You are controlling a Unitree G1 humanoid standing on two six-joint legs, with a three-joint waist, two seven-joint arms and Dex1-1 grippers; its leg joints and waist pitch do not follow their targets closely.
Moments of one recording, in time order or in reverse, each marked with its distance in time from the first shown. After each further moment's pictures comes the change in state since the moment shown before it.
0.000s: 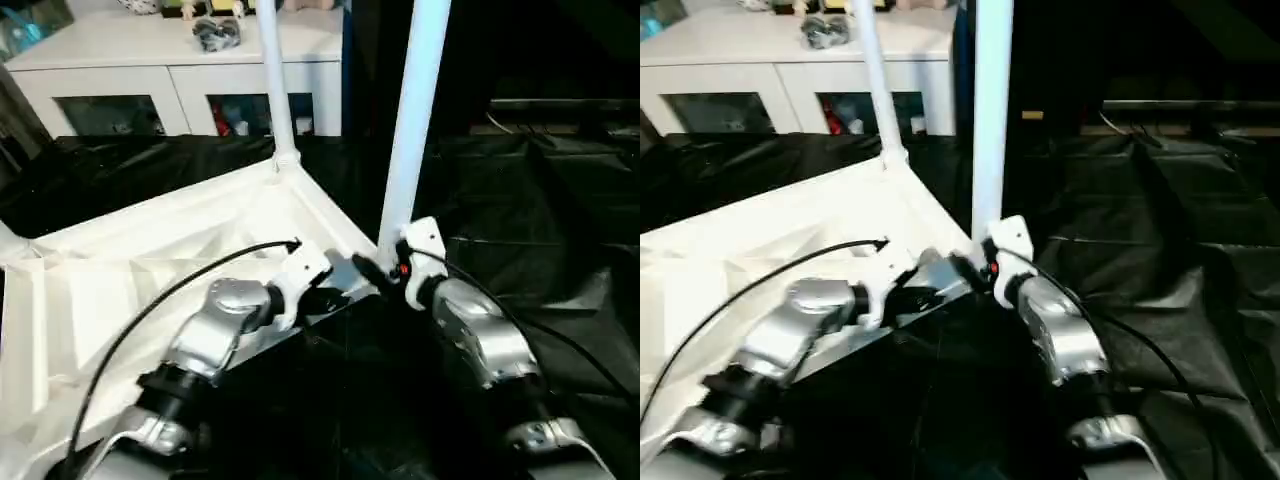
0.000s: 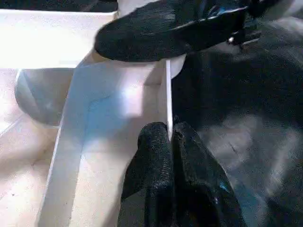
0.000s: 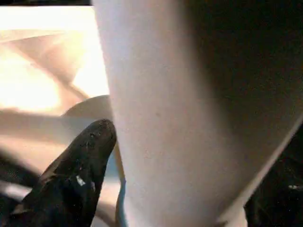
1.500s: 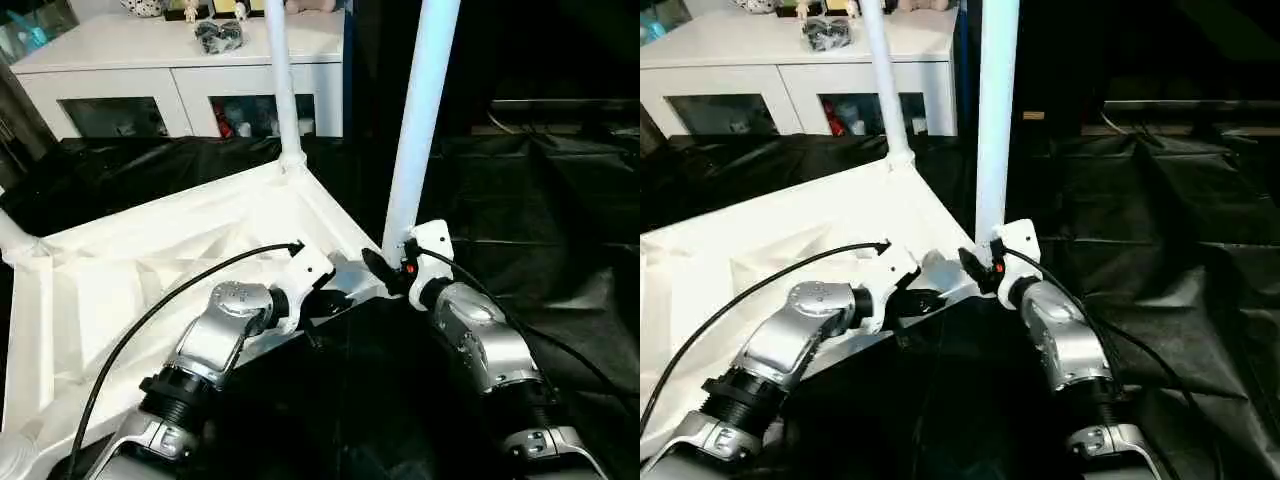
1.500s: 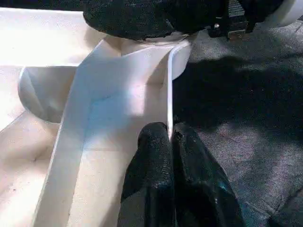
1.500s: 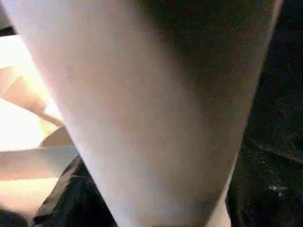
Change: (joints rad) left arm -0.015 -0.064 0.004 0.029 0.013 0.024 0.087; right arm -0.012 0.069 -0.062 0.030 0.021 0.031 -0.186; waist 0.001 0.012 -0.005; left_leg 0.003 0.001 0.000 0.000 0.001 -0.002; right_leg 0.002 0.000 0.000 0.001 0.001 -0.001
